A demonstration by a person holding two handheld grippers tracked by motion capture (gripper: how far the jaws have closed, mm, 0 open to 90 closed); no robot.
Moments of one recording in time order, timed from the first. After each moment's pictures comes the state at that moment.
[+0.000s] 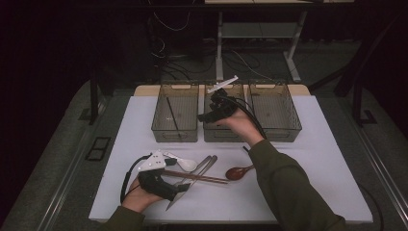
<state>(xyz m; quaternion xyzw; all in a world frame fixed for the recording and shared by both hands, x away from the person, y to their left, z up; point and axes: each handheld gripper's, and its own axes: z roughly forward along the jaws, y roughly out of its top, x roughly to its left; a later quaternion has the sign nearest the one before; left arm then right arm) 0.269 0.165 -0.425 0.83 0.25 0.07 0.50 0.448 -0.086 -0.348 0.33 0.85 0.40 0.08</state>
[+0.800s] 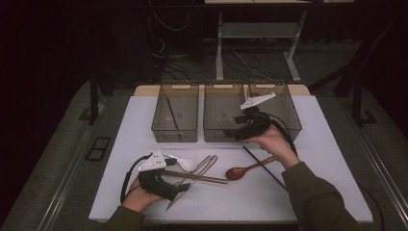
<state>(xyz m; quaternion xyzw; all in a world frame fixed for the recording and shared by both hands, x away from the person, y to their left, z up) 0.269 0.164 -0.426 0.83 0.26 0.07 0.50 0.391 -0.169 -0.357 0.32 0.85 0.42 0.07</state>
